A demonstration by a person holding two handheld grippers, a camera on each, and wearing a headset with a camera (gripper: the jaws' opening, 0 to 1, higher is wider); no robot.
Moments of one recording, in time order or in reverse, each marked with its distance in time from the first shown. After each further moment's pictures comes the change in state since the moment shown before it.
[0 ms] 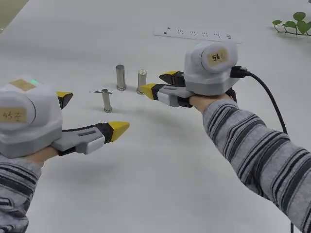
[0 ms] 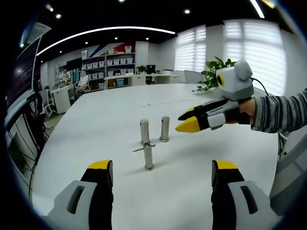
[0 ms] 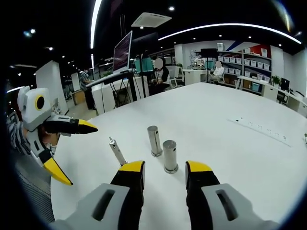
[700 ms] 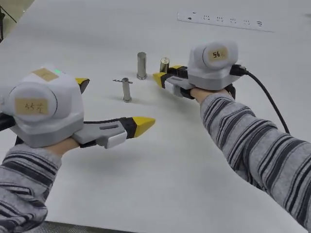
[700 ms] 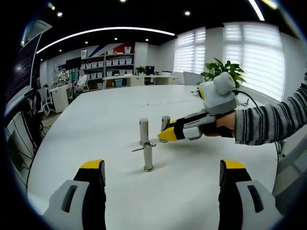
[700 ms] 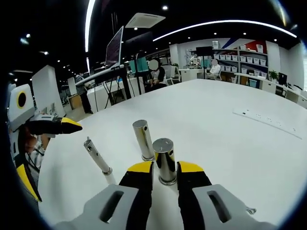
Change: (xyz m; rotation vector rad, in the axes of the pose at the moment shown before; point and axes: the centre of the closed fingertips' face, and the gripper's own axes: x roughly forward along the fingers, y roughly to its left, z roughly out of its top) left arm 0.010 0.004 -0.005 -0.021 -0.005 -0.019; right arm 0.045 -0.005 -0.014 0.031 -0.013 -0.017
